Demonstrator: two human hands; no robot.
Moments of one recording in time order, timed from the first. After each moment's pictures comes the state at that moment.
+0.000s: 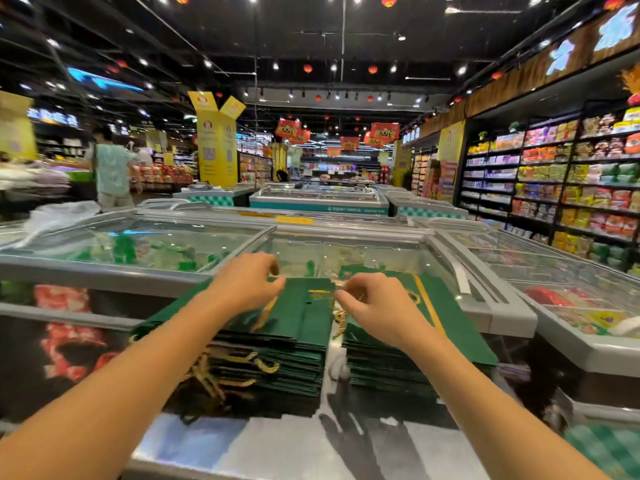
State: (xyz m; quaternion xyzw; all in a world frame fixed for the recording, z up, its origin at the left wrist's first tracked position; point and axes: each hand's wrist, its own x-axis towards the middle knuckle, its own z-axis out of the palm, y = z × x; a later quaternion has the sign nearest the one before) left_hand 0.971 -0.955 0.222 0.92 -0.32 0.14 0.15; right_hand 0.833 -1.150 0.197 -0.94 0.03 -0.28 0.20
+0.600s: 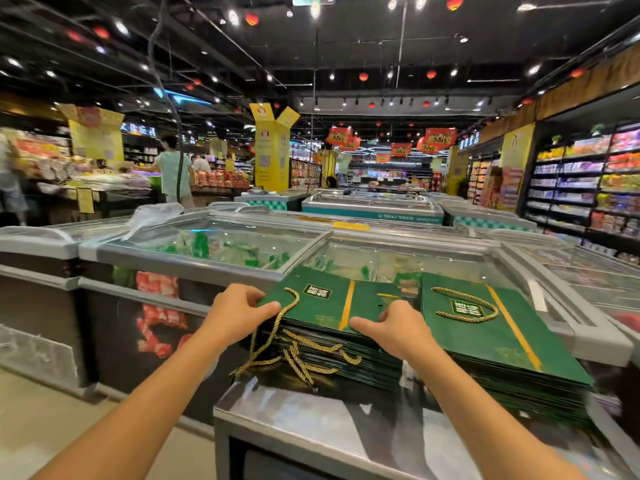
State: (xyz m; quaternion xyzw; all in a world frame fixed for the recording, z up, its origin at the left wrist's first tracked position) left_hand 0.974 -0.804 0.168 0.90 -0.14 0.09 0.39; right_hand 0.876 -1.060 0.168 -0.93 0.19 -0.15 0.26
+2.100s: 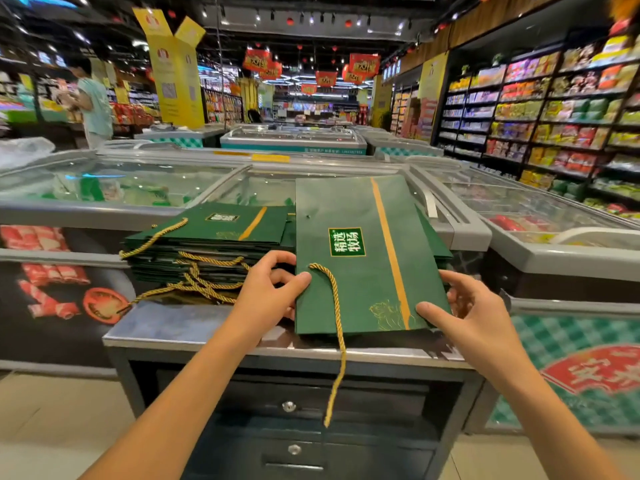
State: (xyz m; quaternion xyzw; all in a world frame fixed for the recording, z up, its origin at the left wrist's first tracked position) left_hand 0.831 -0.943 0.109 0.71 -0.27 -0.10 0.65; right_hand 0.642 -1.162 0.098 -0.84 0.23 -0.35 0.35
